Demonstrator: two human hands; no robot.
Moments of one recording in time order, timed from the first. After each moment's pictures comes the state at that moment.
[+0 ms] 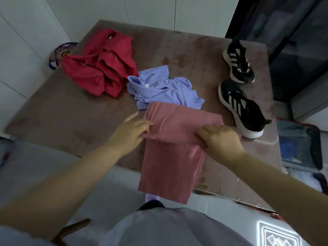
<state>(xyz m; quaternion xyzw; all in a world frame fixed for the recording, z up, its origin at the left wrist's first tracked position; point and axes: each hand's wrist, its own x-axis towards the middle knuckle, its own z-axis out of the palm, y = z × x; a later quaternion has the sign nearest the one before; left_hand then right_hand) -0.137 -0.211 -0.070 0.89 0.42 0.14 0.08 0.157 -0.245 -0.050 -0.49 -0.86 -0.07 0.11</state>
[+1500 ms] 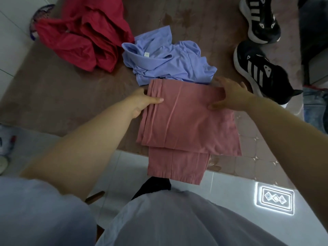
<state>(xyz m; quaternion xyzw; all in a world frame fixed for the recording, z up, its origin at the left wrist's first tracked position) -0.105 -0.148 -0.098 0.40 0.64 0.21 0.62 0.182 -0.152 -0.096 -0.66 -0.70 0.28 0.00</state>
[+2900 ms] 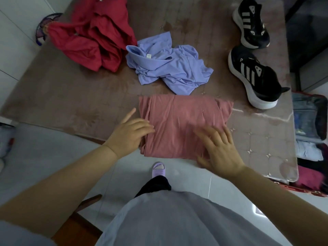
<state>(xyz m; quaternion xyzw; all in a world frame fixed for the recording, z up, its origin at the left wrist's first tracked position) -0.166 -0.261 -0.117 0.92 0.34 0.19 0.04 0.134 -0.332 -0.120 -0.53 -0.84 0.03 0.15</state>
